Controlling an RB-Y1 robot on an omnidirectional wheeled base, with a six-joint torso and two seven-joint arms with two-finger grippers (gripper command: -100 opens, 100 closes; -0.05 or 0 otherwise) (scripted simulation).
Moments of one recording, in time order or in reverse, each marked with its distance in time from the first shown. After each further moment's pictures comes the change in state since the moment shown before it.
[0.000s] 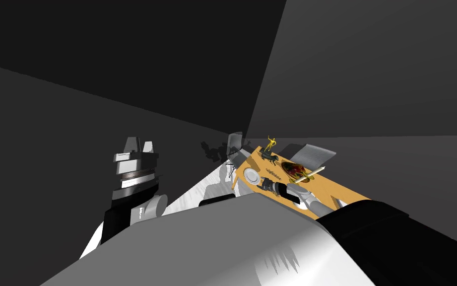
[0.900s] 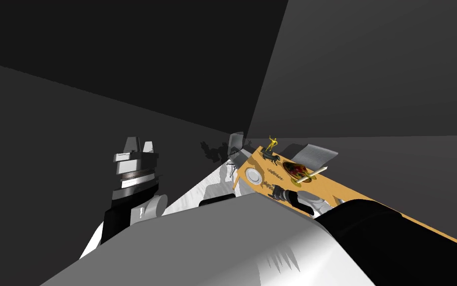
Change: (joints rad) left arm 0.000 0.000 0.000 0.000 0.000 0.000 0.000; right arm 0.093 -0.065 0.033 0.068 0.039 0.127 0.021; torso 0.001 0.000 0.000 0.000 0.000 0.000
